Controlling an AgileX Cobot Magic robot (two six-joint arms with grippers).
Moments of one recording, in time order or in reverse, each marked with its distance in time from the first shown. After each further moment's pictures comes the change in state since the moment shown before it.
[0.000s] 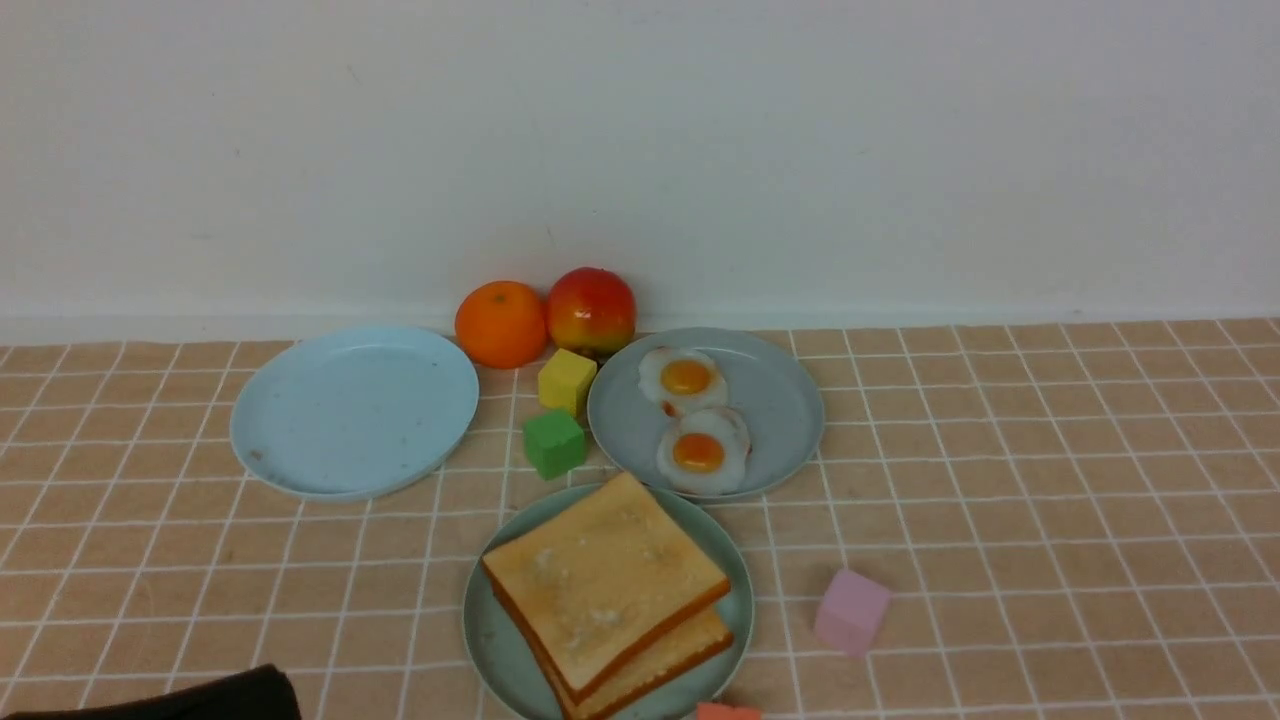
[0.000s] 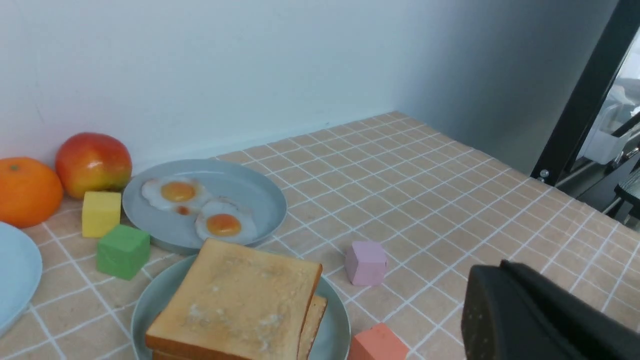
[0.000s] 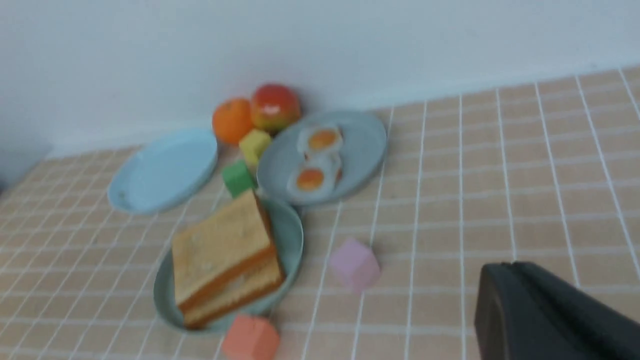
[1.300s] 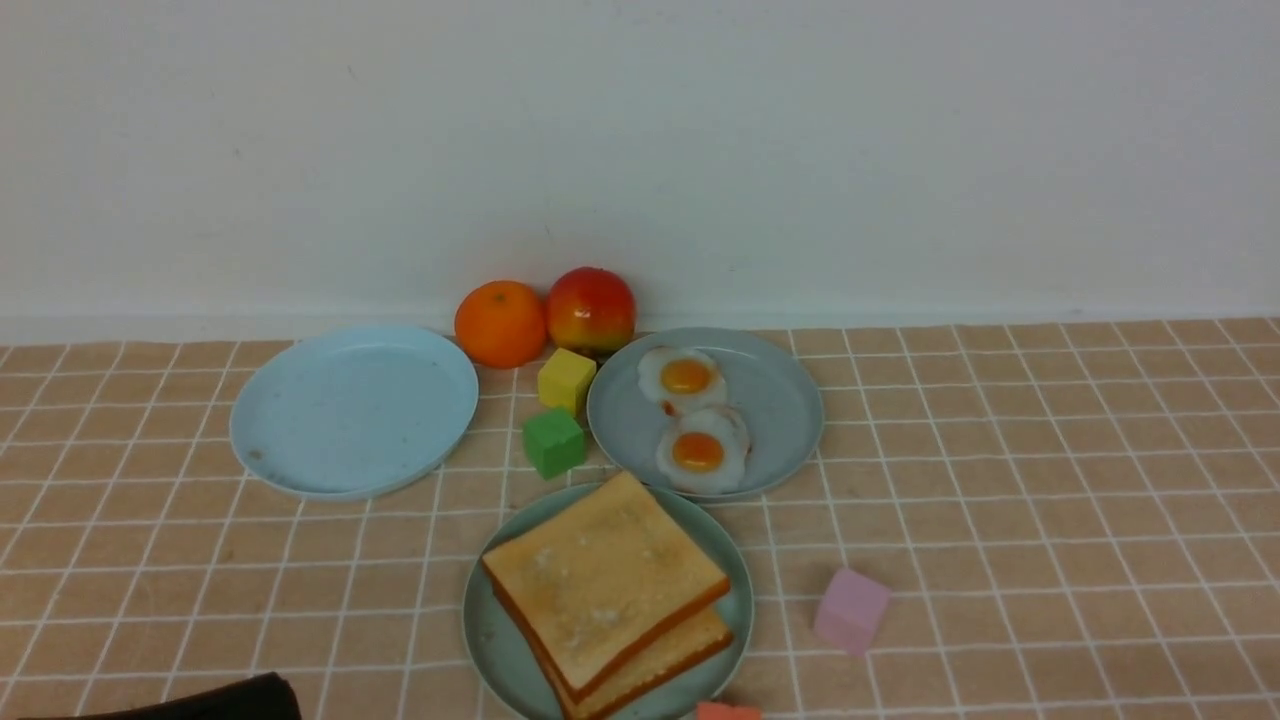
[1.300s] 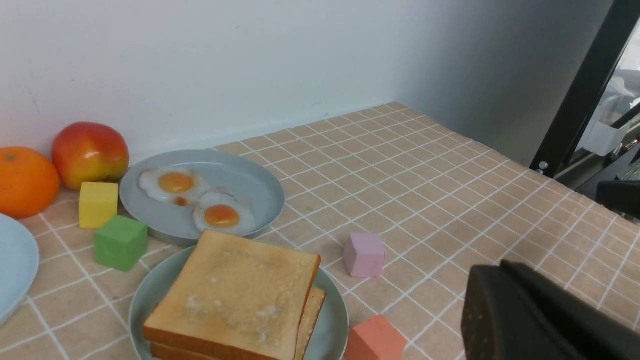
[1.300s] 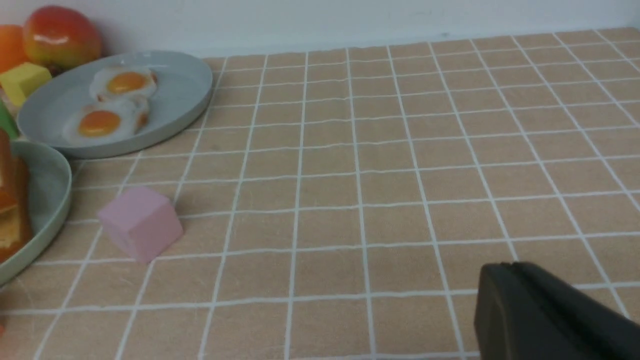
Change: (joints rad) right arm -0.351 -0.071 0.508 -0.025 -0.408 -0.211; left arm 0.000 0.000 0.000 -0.001 0.008 0.000
